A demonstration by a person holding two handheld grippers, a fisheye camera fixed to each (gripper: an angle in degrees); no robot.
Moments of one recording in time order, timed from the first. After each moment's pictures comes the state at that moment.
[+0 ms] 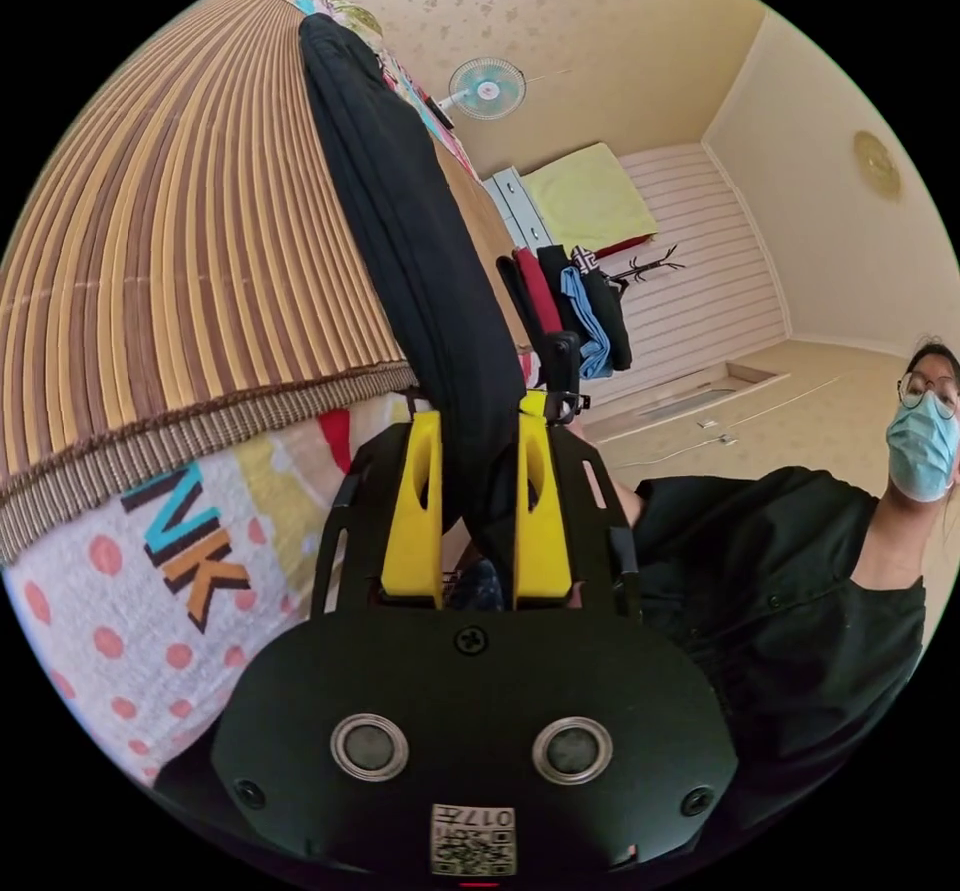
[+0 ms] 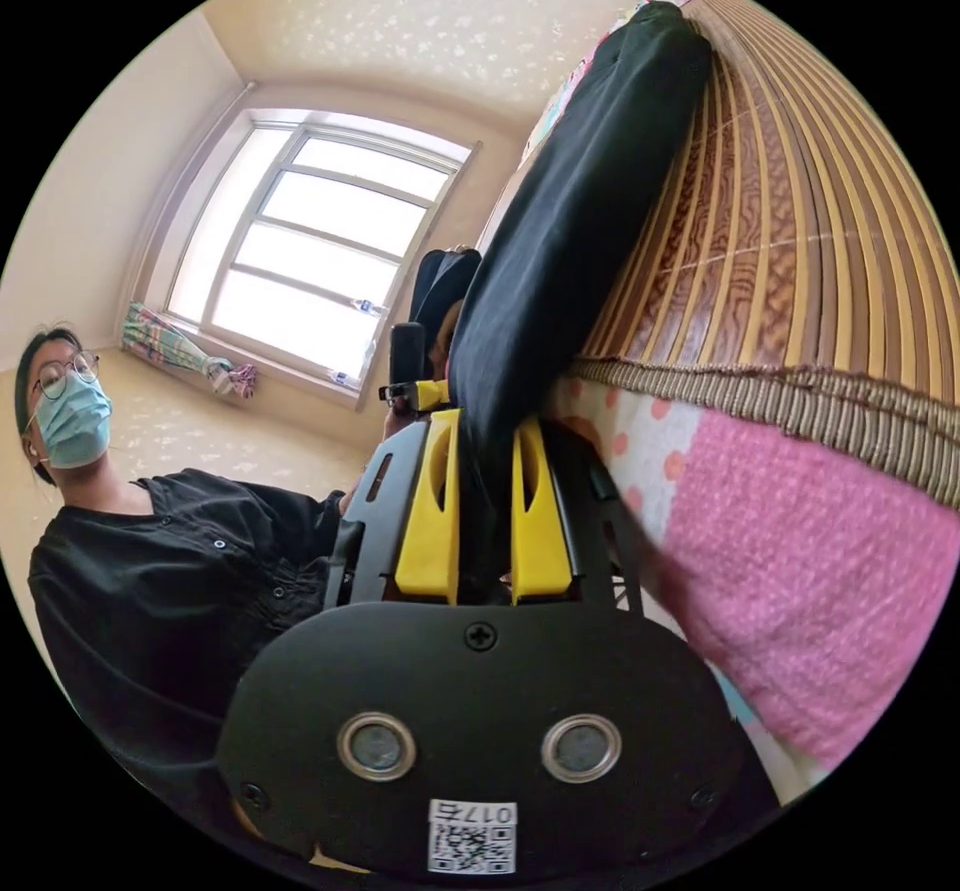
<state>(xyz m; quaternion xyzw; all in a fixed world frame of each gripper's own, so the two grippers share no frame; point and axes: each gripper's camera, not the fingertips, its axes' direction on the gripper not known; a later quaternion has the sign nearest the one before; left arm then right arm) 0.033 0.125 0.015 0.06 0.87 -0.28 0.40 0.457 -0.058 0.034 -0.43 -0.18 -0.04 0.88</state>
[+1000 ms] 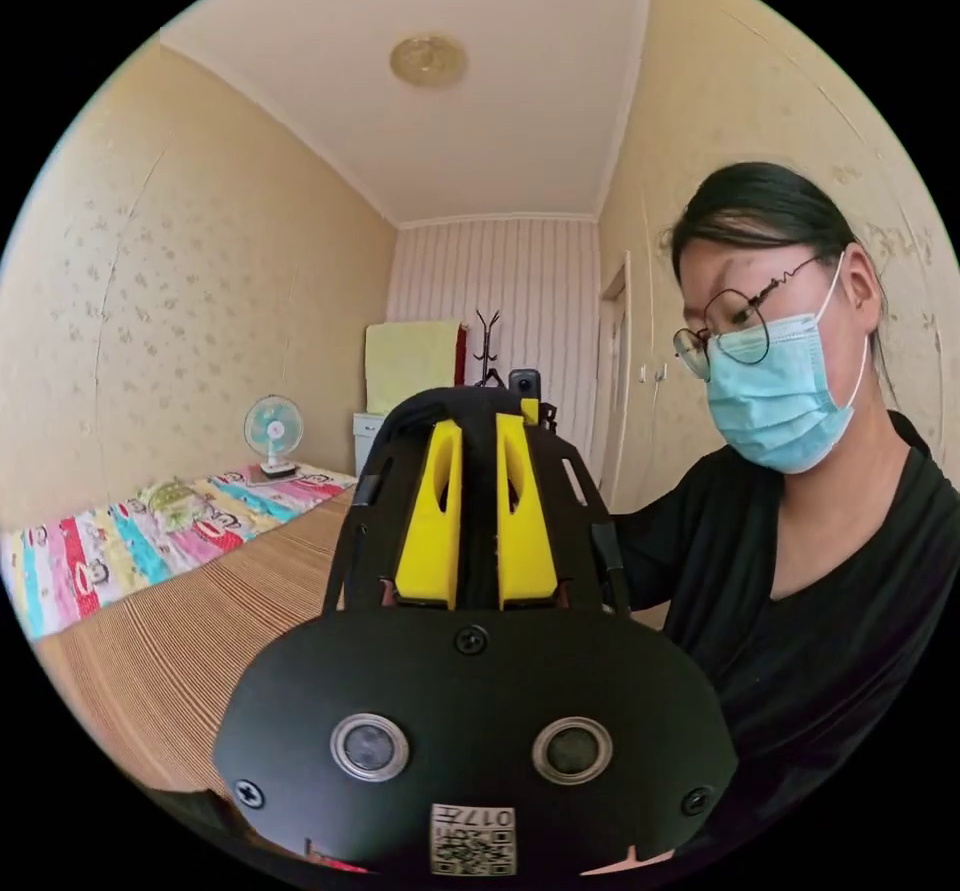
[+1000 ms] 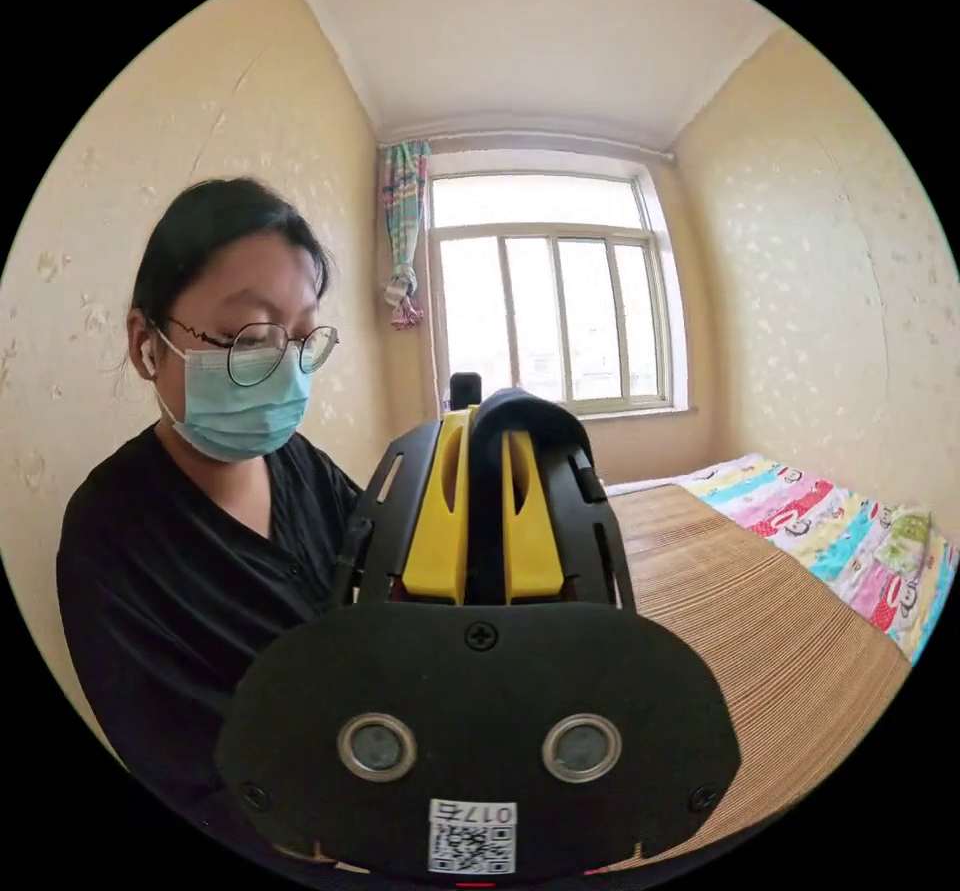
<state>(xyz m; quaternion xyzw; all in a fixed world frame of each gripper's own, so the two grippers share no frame) -0.326 0.098 -0.359 0.55 0.62 -0.22 0.51 -0.013 -0.189 -0.250 -0.19 -0.36 -0.48 0.78</state>
